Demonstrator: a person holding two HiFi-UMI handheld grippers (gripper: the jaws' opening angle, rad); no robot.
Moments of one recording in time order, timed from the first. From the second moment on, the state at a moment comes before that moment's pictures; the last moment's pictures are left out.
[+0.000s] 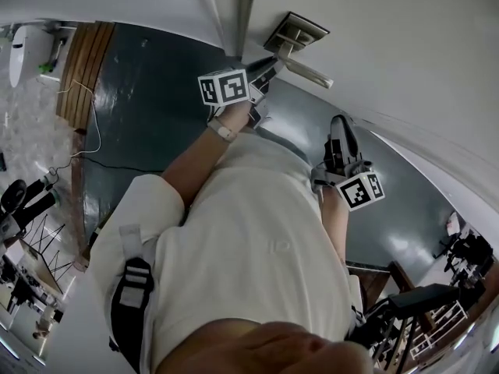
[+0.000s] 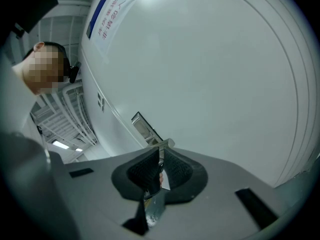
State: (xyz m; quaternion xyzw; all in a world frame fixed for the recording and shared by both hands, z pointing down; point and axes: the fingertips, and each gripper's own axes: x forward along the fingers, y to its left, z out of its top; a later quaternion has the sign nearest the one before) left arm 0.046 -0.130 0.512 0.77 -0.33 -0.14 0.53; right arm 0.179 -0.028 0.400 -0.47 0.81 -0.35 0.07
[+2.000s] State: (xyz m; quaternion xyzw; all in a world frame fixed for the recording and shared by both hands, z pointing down) left arm 0.023 -0.096 0.505 0.79 -0.53 0.31 0.01; right arm 0.215 -0.017 0.407 -0.41 0.83 -0.36 0.08
